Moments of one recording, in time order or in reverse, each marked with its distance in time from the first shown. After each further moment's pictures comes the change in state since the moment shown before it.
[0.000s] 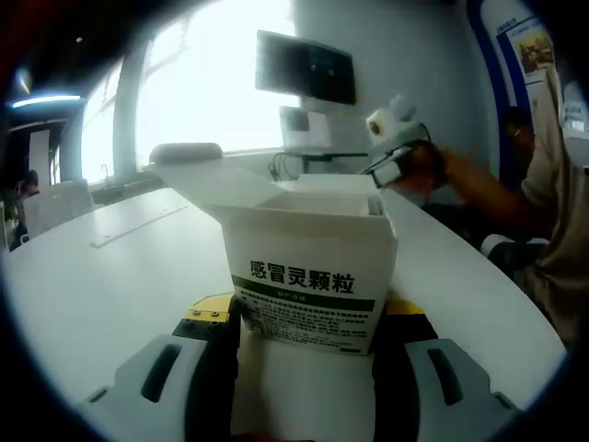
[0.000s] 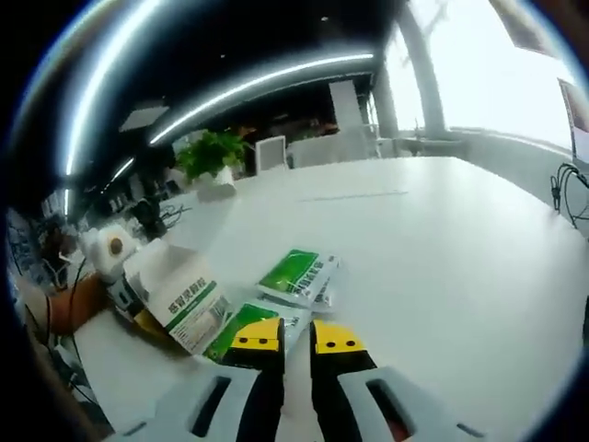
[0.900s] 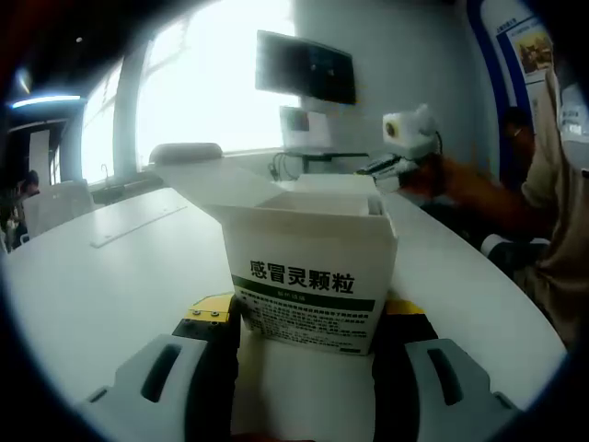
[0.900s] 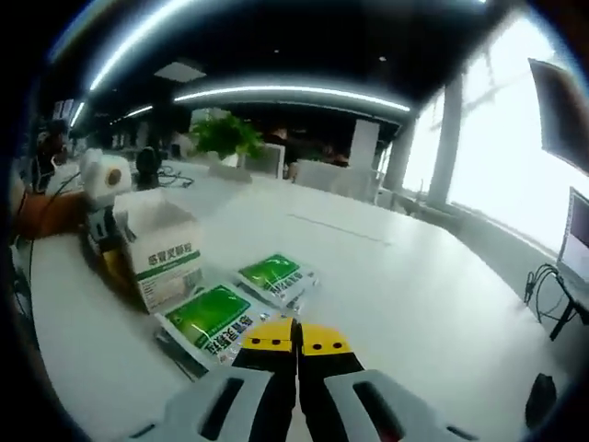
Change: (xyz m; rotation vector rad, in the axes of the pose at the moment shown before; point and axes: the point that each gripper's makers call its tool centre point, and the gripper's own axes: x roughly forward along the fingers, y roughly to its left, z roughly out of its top) left arm 0.000 0.000 0.000 0.000 0.000 0.000; right arm -0.006 -0.017 0.008 -0.369 -0.107 -0.107
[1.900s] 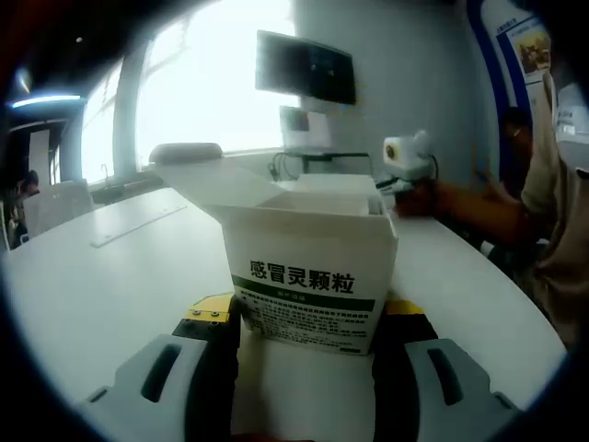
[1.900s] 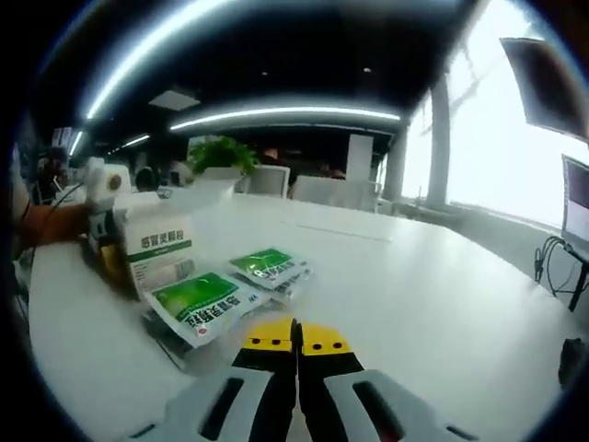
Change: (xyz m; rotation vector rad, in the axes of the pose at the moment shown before) left arm -0.001 0.000 0.000 0.000 0.000 -0.001; right arm 0.005 -0.008 -0.025 0.080 -0.101 0.005
